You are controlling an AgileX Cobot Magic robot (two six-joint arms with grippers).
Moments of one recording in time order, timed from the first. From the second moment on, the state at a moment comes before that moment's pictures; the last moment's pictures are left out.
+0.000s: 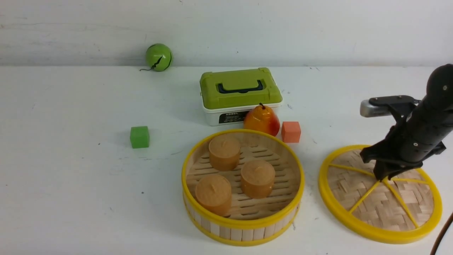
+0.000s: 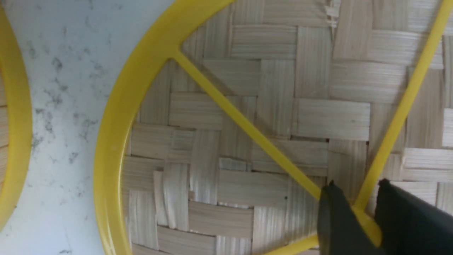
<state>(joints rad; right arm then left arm) 0.03 1.87 -1.30 0.15 0.80 -0.14 0.02 -0.01 0.03 -0.01 0.36 -0.20</state>
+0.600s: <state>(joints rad) 0.03 1.25 -1.25 0.47 0.82 -0.35 0.02 -0.01 0.03 -0.01 0.36 -0.20</state>
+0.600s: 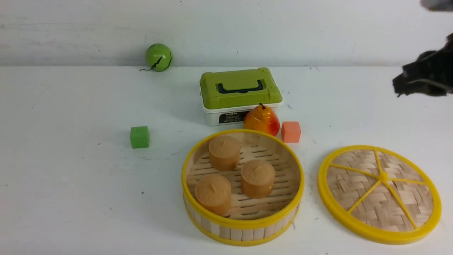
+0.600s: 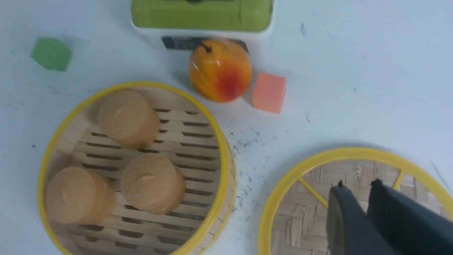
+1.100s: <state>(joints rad) 0.03 0.66 -0.91 0.49 0.80 -0.37 0.02 -0.01 0.03 -0.01 0.36 -0.20</state>
